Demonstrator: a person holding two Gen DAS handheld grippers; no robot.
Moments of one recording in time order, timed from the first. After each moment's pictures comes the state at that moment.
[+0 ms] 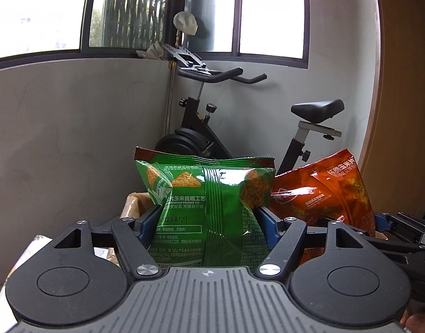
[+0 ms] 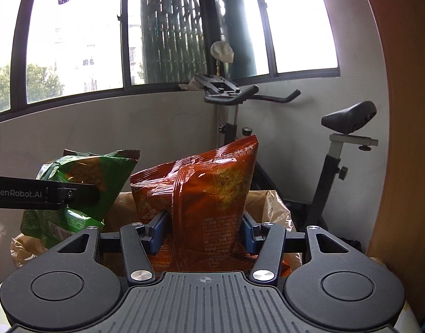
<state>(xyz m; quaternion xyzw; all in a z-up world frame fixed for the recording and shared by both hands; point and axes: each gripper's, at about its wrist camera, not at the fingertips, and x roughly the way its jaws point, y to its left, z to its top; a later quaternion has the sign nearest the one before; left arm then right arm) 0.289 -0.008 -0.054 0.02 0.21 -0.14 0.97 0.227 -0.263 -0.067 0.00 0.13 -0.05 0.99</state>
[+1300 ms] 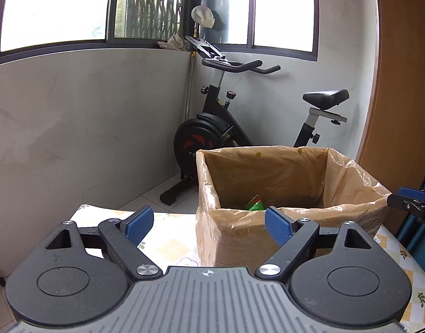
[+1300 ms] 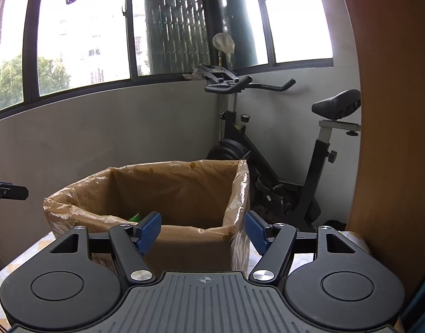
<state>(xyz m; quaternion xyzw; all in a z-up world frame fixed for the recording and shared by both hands) 0.197 0.085 -0.052 0.02 0.23 -0.12 0.97 0.114 -0.298 -0.060 0.01 0.16 -0.03 0.99</state>
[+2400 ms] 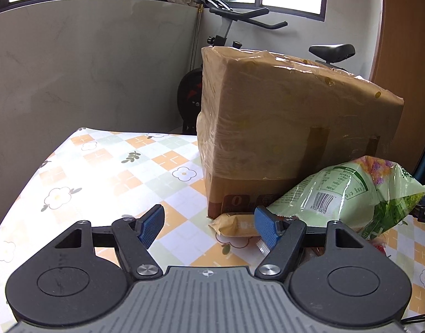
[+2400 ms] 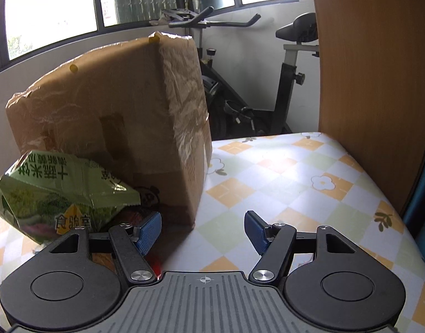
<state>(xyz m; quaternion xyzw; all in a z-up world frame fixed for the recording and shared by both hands) 0.159 0.095 -0.173 0.01 0.30 -0.11 0.95 0.060 -0.339 -0.193 0.03 0.27 -0.08 0.96</state>
